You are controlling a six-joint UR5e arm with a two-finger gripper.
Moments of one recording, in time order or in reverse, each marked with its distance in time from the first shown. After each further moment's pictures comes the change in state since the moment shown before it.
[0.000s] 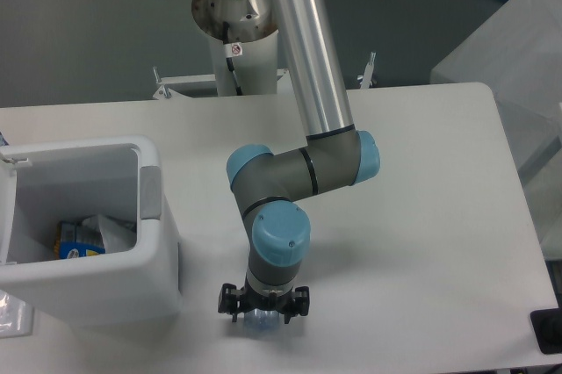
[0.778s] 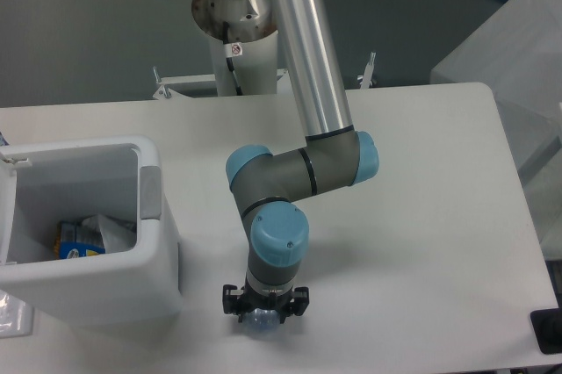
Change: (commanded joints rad) arm -0.002 0.005 -0.005 -0.002 0.018 -0.011
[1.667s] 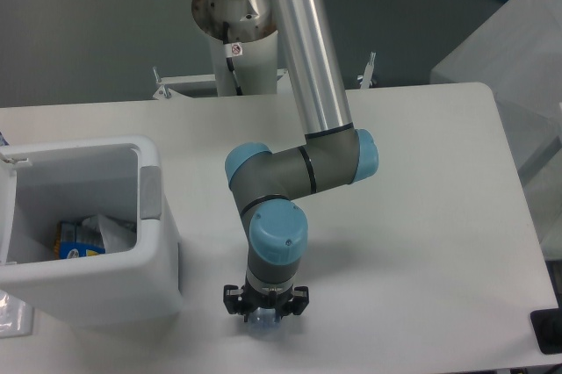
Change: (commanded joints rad) arm 0.000 0.008 0.000 -0.002 0.005 0.000
